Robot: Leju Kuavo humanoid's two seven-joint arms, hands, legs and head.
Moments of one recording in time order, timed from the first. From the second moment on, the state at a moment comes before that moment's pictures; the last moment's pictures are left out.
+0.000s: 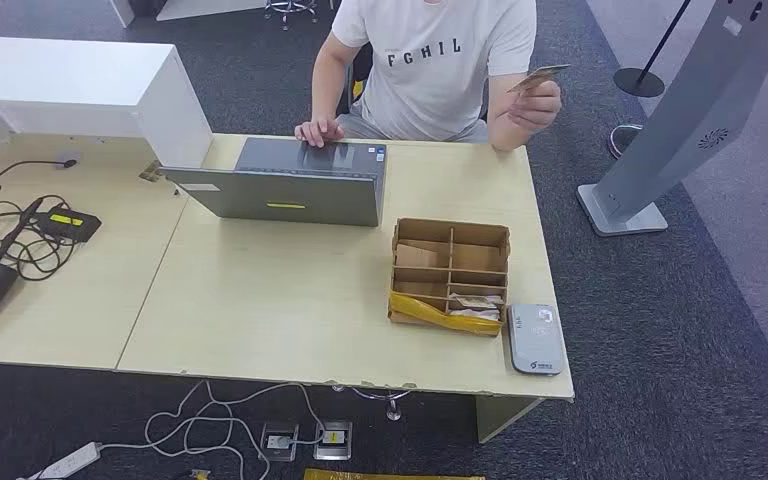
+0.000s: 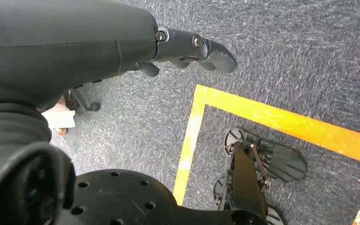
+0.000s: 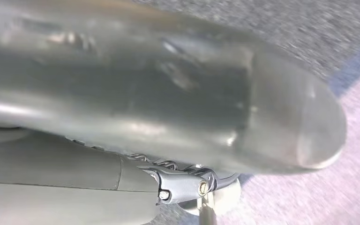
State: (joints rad) left arm -0.16 0.10 -1.05 -0.19 1.36 0.34 0.06; right arm -0.19 -0.79 -0.35 -0.20 -0.29 -0.29 0.03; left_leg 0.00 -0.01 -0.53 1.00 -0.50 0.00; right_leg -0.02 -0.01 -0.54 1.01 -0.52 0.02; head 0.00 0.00
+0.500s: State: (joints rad) left arm -0.16 0.12 -1.05 -0.19 1.36 0.29 0.03; right arm -0.56 -1.16 -0.45 -0.30 -0.18 -0.23 -0.05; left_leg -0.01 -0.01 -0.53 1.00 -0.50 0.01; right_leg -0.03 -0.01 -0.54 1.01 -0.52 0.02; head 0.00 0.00
